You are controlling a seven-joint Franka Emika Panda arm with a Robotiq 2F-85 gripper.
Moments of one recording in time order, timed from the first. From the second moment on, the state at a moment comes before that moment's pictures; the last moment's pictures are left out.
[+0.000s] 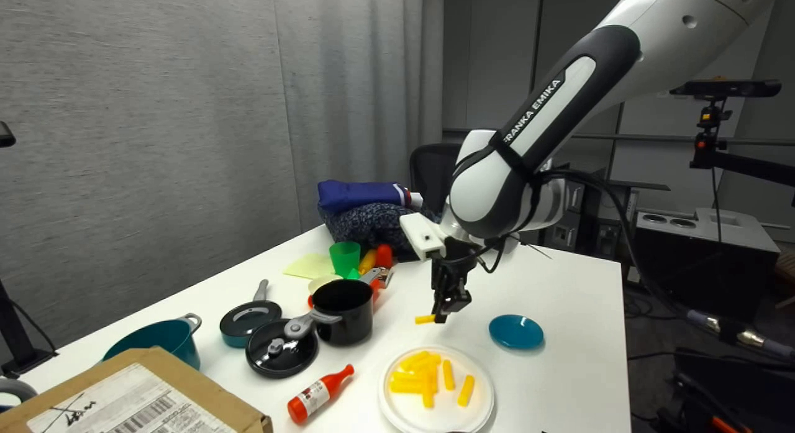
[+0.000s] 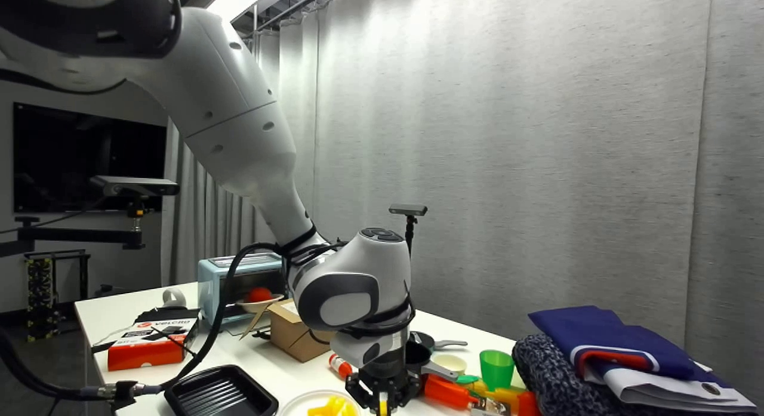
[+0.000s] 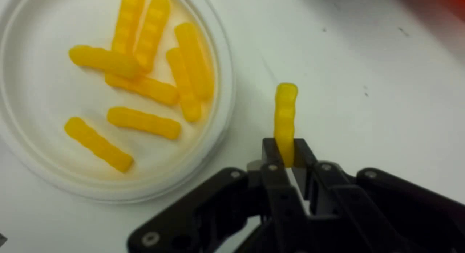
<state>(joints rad) -0.05 0.37 0.00 -2.22 0.35 2.76 1.95</state>
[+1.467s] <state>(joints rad) 0.08 0.42 -0.01 -1.99 0.23 2.40 1.80</state>
